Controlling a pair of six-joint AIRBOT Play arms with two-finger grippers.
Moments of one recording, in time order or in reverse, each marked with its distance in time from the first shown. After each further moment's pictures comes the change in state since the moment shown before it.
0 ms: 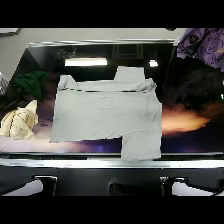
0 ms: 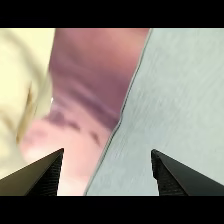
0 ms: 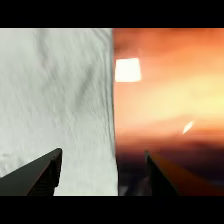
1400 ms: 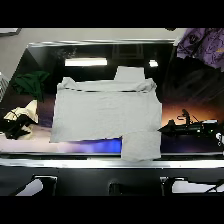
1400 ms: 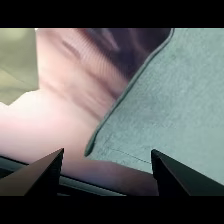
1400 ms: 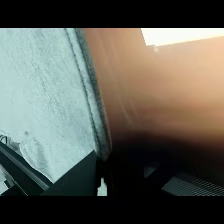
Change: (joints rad) left arm 0.100 0.131 -0.397 -0.126 0.021 0.072; right arm -0.111 -0.128 -0.531 0.415 -0.196 -0.375
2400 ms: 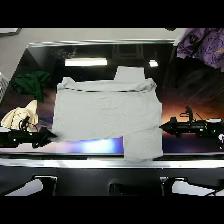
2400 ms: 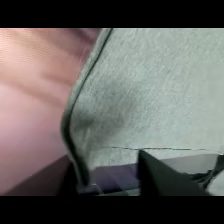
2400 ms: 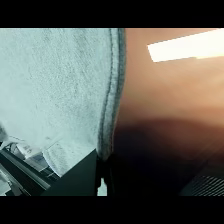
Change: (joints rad) left arm -0.024 -0.138 -0.306 -0.229 0.175 0.313; right arm 0.000 0.079 -0.003 0.043 0.013 0.021
